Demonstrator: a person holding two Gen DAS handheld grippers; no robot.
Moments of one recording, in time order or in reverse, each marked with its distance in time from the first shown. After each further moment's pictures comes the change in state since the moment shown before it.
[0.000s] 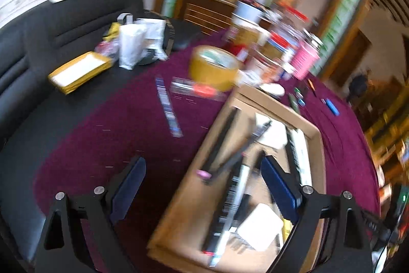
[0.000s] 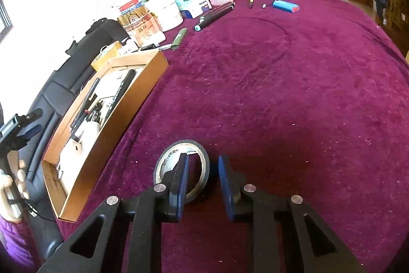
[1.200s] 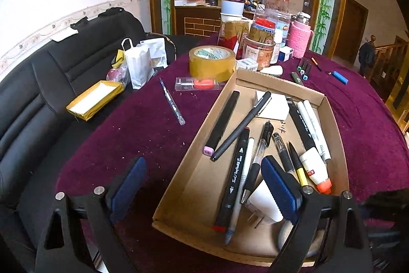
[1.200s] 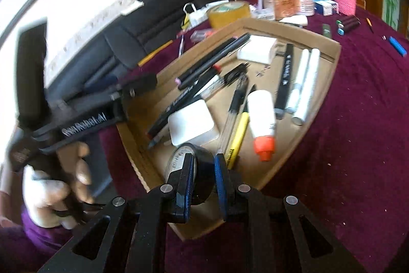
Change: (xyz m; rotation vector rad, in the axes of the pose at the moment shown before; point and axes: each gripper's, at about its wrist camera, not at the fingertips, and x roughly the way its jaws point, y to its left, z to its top) left arm -0.020 -0.021 -0.043 0.177 -0.090 0.163; right arm 0.039 0.194 -0.028 -0.348 0.140 0.226
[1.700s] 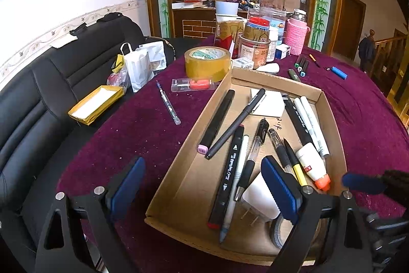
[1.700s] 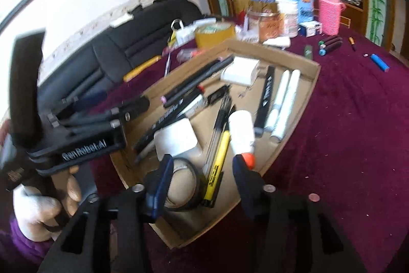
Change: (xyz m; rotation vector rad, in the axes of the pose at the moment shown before) left arm -0.002 -0.012 -0.004 0.038 -0.009 0.015; right arm -0.023 -0.002 0.002 0.007 -0.129 -0.103
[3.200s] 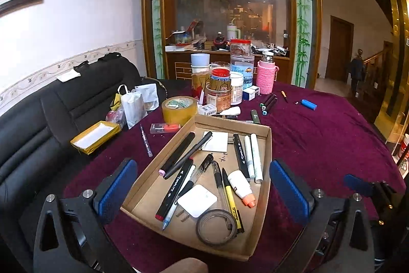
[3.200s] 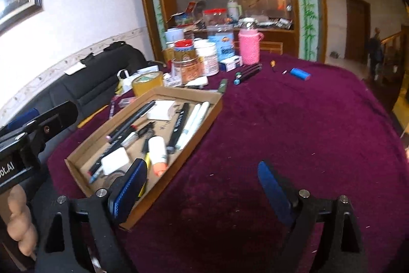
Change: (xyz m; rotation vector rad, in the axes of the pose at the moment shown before) left arm -0.104 -0.079 -0.004 0.008 -0.237 0.002; right arm -0.088 -0.039 -0.038 0.109 -0.265 -0.315
